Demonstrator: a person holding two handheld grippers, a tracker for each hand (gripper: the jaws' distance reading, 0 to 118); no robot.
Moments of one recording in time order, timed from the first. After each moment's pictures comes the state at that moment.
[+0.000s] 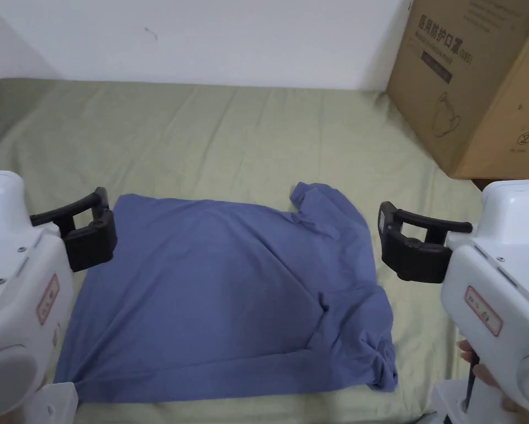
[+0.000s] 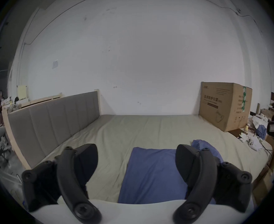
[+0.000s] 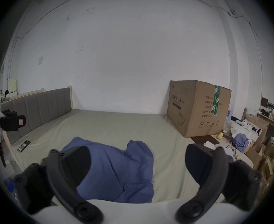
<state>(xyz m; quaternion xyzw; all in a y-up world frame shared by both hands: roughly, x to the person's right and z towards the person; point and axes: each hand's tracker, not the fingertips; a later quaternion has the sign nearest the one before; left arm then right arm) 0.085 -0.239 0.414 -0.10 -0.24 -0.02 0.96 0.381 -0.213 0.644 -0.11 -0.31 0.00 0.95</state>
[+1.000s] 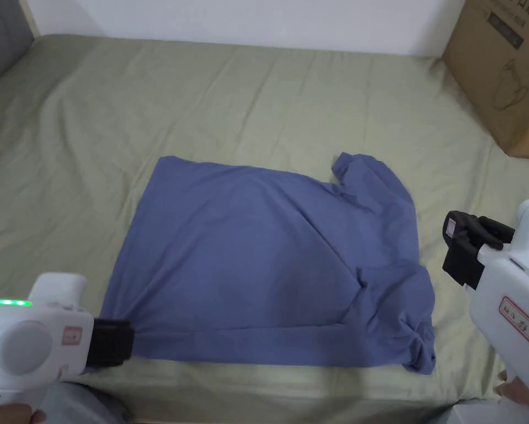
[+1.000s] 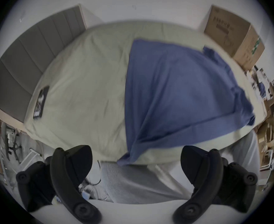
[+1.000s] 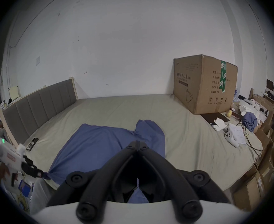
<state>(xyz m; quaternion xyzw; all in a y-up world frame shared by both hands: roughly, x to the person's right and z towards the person) 0.041 -0.378 0.363 -0.53 -0.22 -0.17 0.80 0.392 -0.256 0.636 -0.18 -0.28 -0.07 0.94</state>
